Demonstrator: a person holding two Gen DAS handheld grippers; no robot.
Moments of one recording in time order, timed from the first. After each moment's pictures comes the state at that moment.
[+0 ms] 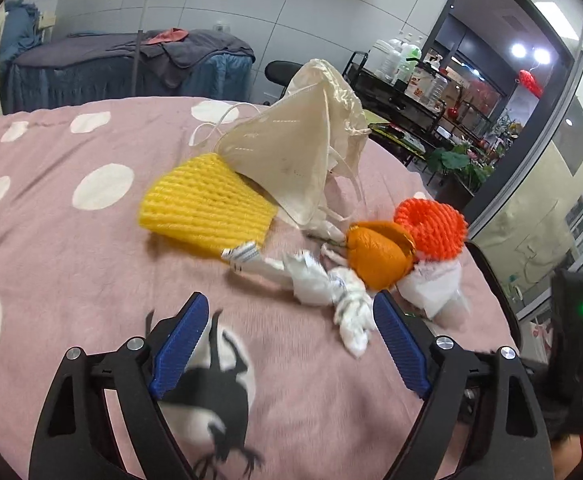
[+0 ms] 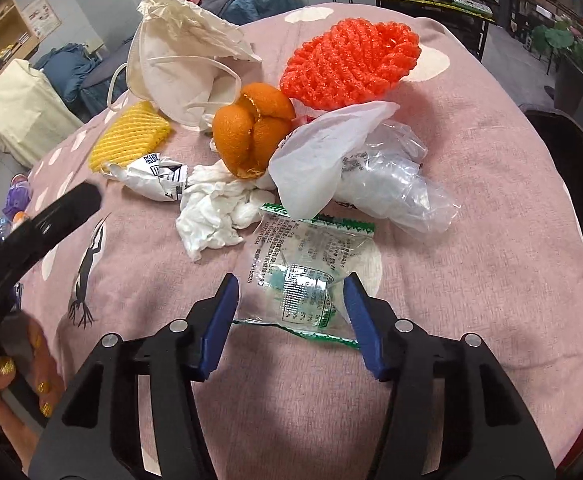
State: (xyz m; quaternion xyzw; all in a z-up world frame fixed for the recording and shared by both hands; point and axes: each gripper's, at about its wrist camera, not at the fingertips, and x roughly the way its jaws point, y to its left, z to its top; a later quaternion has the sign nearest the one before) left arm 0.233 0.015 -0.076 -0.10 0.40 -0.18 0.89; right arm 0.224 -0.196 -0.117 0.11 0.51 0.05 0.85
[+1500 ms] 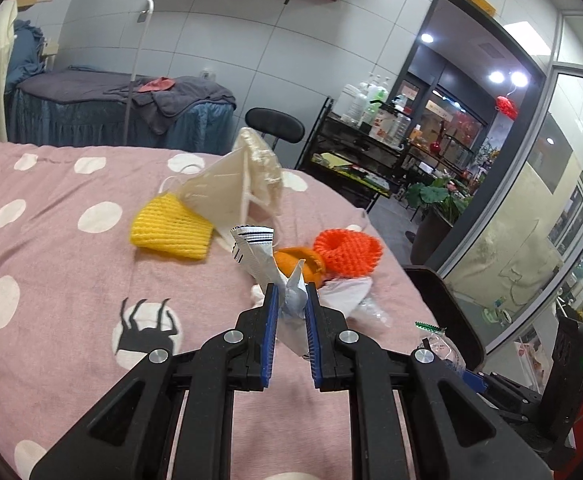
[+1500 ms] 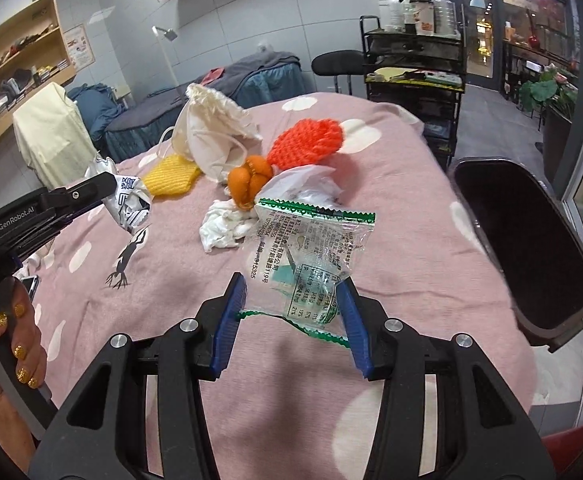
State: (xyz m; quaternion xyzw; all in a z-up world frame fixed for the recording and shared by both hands) left arm 0.152 -0.015 -0.015 -0.12 0.31 -0.20 0.92; right arm 0.112 -0.250 -0.062 0.10 0.37 0.06 0.92
